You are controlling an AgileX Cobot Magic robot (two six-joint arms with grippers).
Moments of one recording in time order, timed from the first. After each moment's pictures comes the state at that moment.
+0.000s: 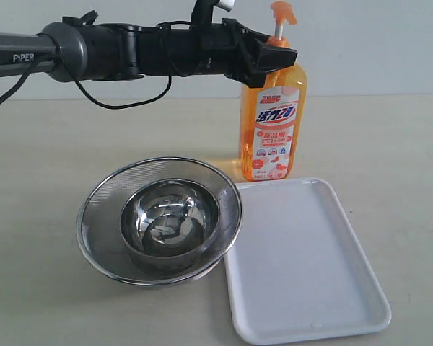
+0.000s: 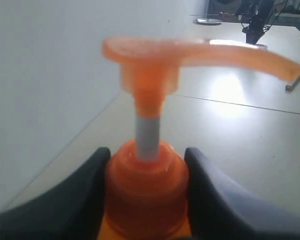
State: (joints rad) left arm -0.40 2.31 -1.85 -1.75 0.82 1.98; right arm 0.16 0.00 0.00 -0.11 0.35 0.07
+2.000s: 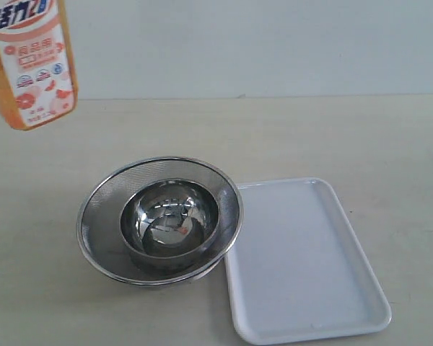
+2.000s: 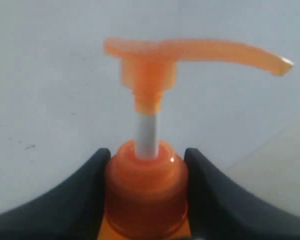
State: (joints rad) left arm -0.04 1.09 -0.97 -1.70 0.45 1.96; right arm 0.16 0.00 0.00 -0.11 0.35 0.07
